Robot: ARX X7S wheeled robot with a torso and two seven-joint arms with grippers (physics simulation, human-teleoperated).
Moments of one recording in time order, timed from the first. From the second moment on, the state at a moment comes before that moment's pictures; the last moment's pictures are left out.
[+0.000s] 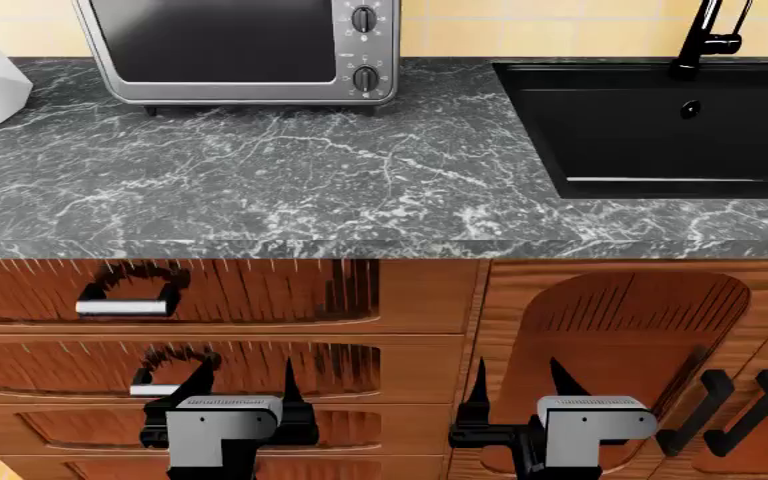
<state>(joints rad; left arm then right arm) 0.00 0.00 0.00 0.00 0.00 0.00 0.00 0.00 0.00 0.00 0.00 0.00 0.00 0.00</state>
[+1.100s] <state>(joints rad) -0.21 -0.14 -0.06 0.74 -0.33 -1.02 -0.13 0.15 0.20 -0.01 -0.68 0.23 0.88 0.09</state>
